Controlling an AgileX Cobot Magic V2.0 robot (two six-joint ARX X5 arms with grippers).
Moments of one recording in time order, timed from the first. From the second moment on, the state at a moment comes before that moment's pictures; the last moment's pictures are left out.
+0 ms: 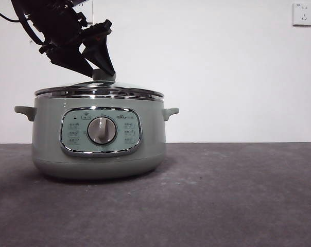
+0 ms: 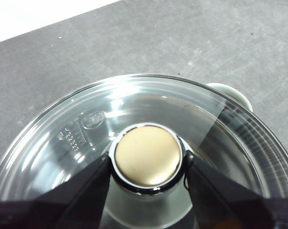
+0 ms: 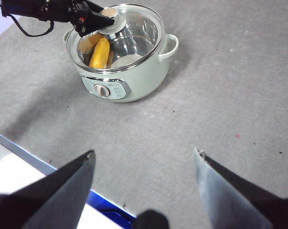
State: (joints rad) left arm -0.35 1.55 1.23 -0.25 0.15 0.09; right arm 0.72 0.82 1.55 -1.36 0.06 0.21
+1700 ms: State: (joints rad) left arm -0.35 1.09 1.22 -0.77 0.44 0.00; right arm 0.72 0.82 1.55 -1.36 0.06 0.19
